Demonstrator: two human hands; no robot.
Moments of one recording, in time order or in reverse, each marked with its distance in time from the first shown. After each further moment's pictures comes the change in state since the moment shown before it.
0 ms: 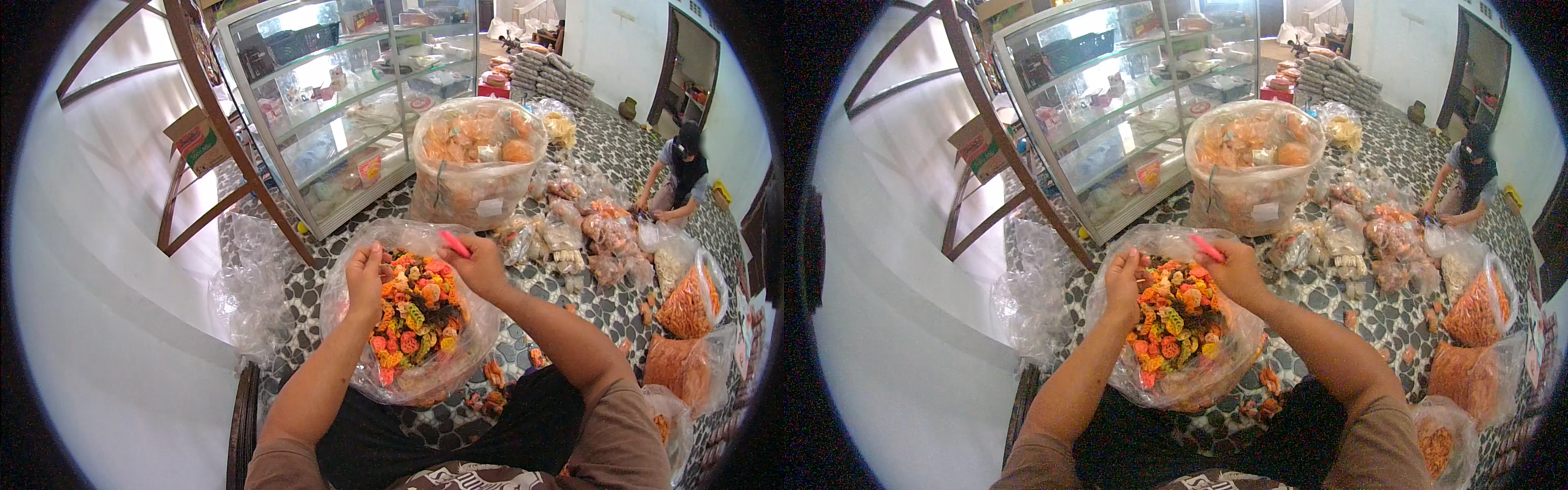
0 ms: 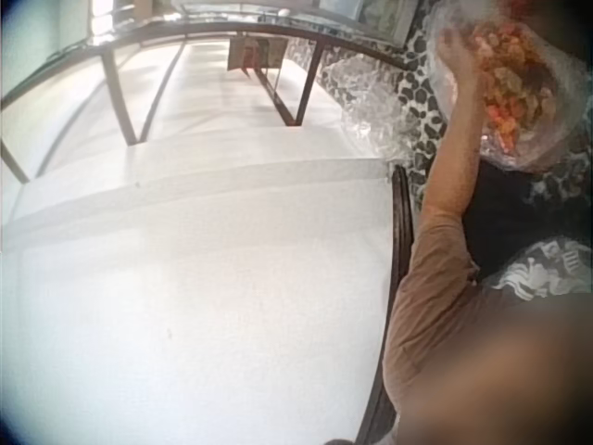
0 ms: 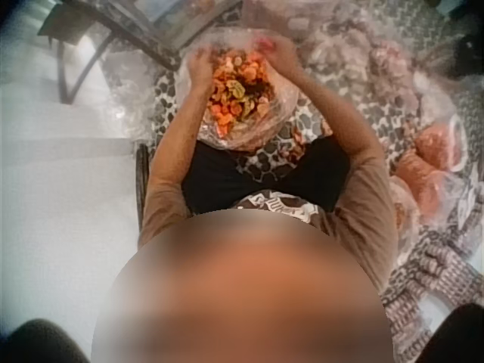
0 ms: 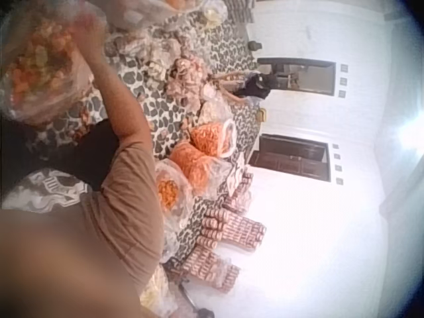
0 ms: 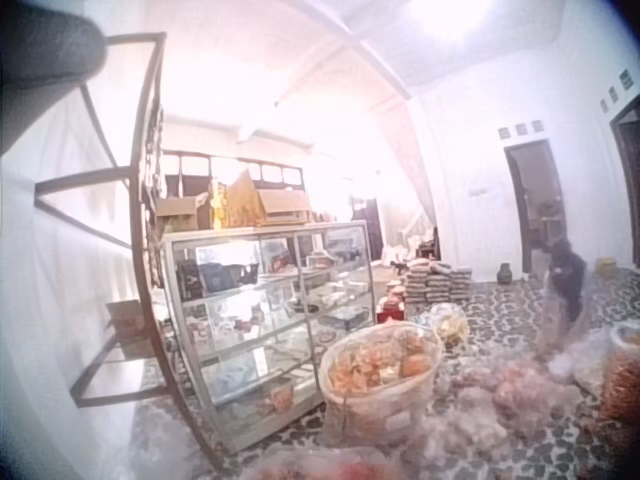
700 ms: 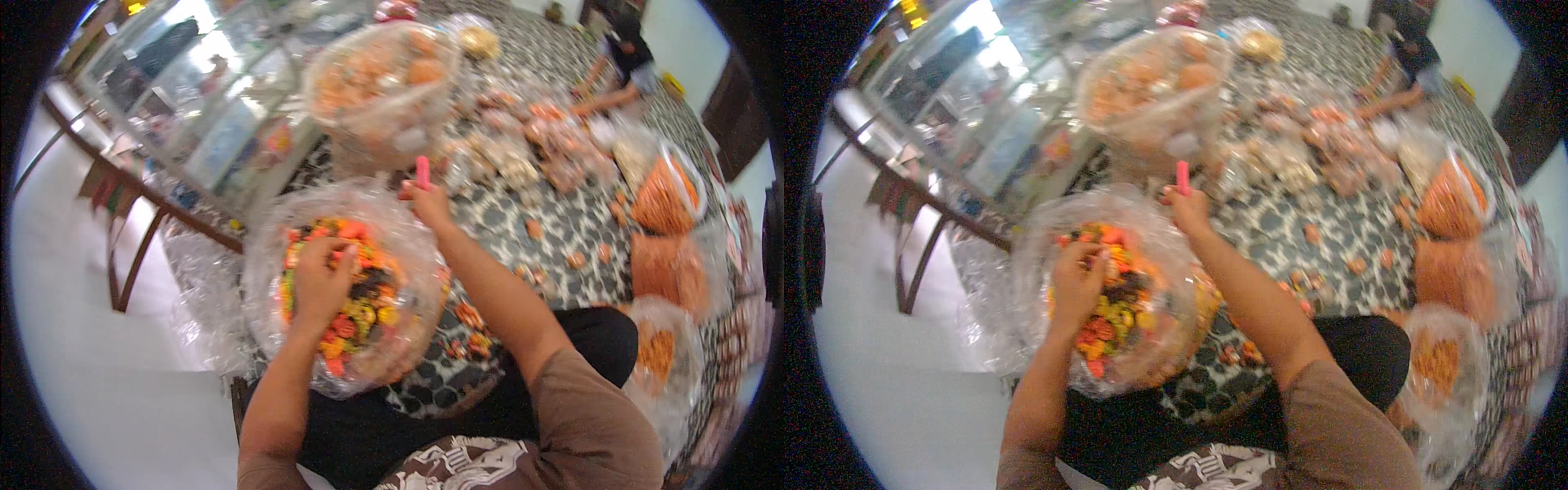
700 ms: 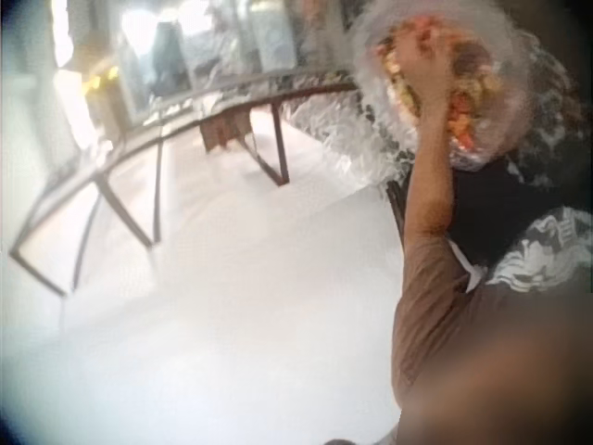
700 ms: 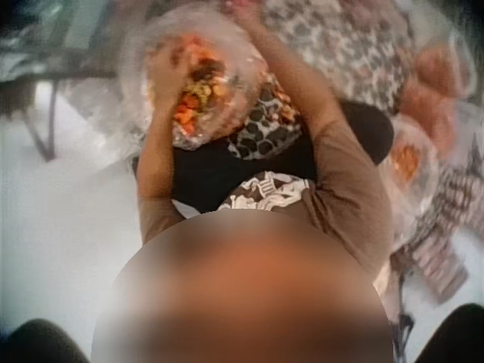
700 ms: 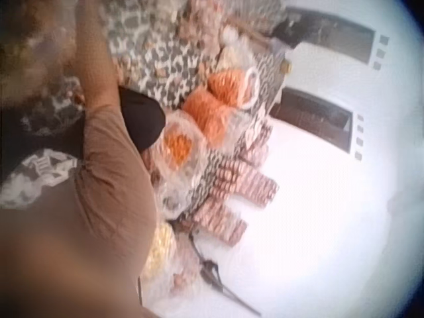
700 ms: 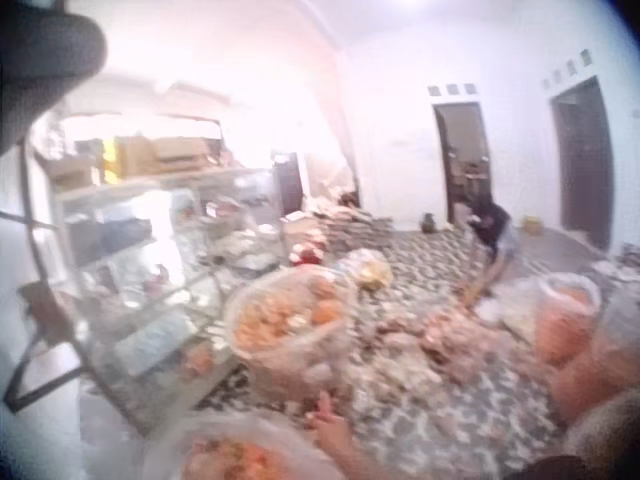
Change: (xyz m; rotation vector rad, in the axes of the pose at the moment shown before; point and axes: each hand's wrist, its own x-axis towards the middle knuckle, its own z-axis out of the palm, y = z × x) left_hand -0.026 -0.014 0.043 0.904 -0.394 0.658; right_hand -0.006 0.147 -0.017 0.366 0.457 0.791
